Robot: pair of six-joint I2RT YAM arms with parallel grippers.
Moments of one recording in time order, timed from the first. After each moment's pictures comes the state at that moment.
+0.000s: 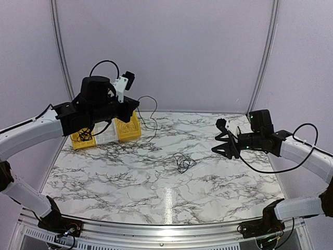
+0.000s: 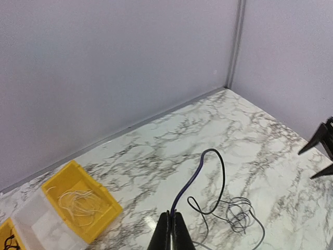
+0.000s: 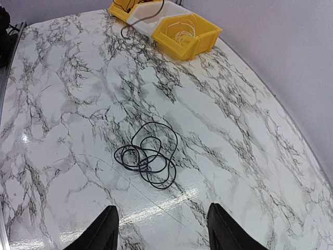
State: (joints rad) left arm -0.80 1.41 1.26 -0.17 -0.10 -0.05; right arm 0.34 1.14 0.81 -0.31 -0.61 -0.59
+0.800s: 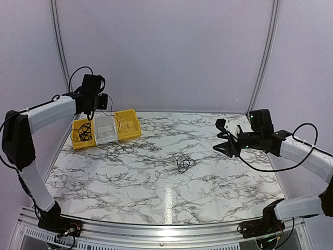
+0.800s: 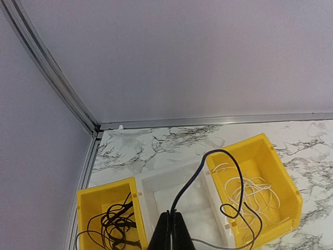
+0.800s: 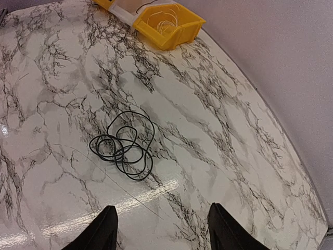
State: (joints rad) left arm -0.37 1.71 1.45 -0.28 -0.46 -0.08; right arm 0.34 1.15 0.81 -0.29 -0.51 -0.65
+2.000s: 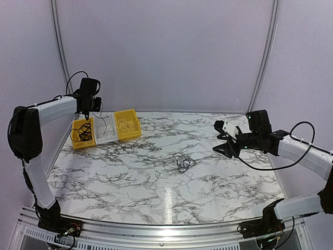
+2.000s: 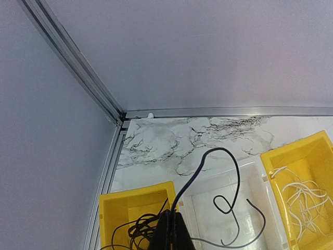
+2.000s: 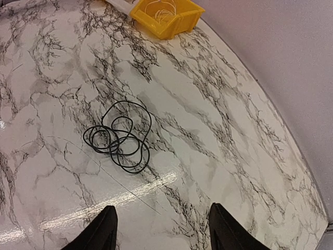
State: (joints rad) left arm -0.24 1.86 1.51 -0.26 -0.49 -0.01; right arm 0.34 1.18 0.81 -0.29 -0.48 -0.67
